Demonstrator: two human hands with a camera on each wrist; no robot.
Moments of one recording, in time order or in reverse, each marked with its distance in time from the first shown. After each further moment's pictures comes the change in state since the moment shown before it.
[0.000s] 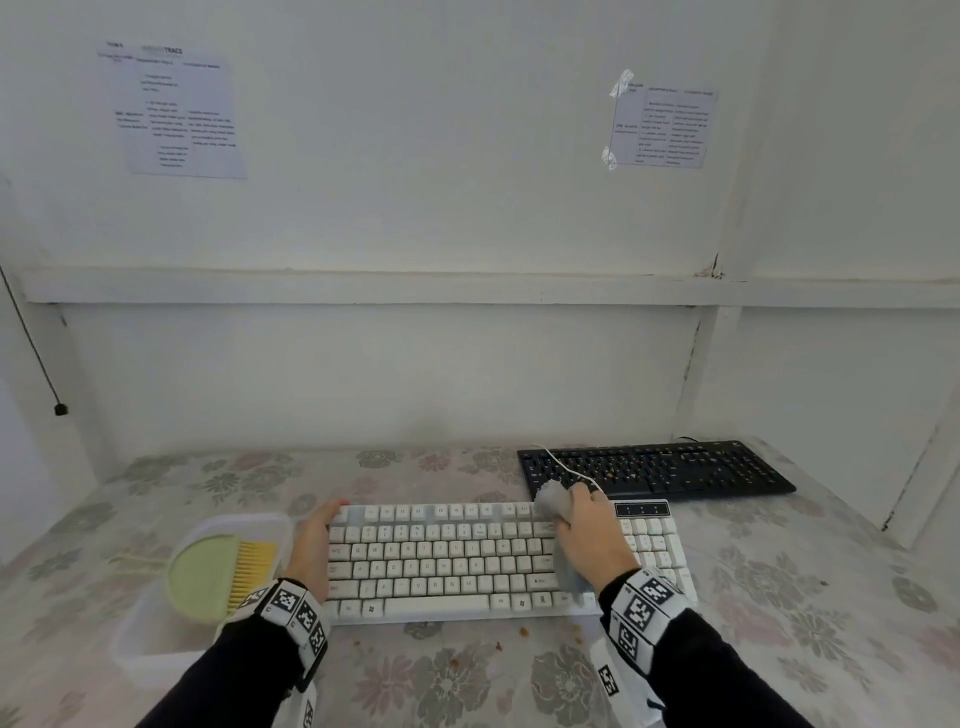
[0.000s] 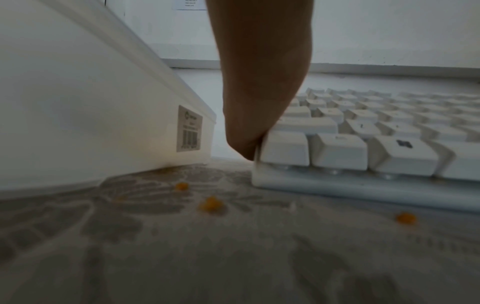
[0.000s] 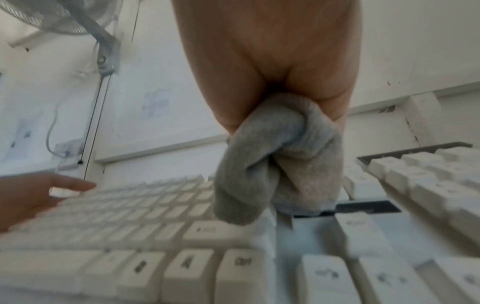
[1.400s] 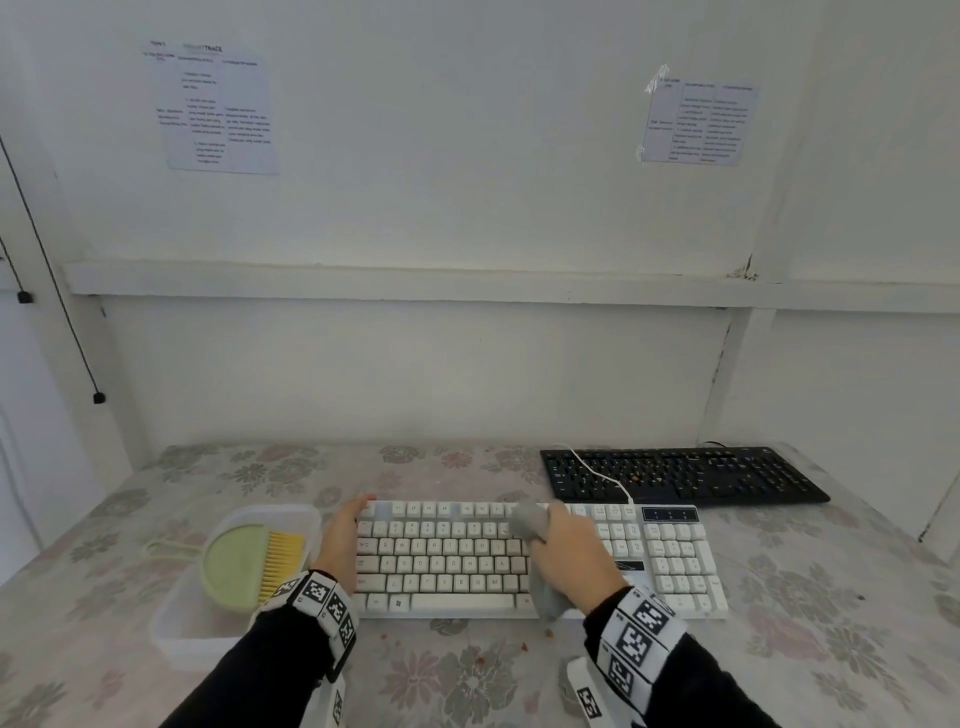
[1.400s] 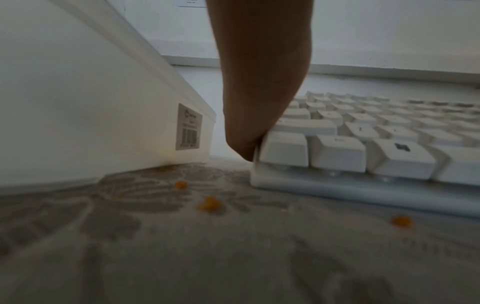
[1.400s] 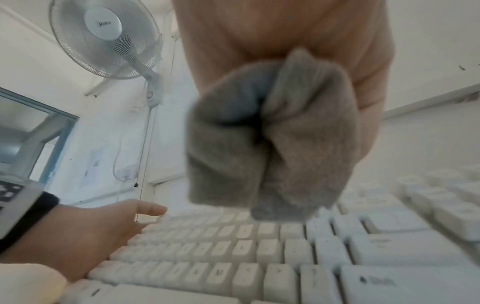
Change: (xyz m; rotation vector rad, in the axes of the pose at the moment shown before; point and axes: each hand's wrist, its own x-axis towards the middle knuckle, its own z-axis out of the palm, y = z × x) left_hand -0.004 0.001 0.001 -0.003 0.000 0.018; right_hand -0.028 -0.048 0.015 0.080 -0.160 -0.051
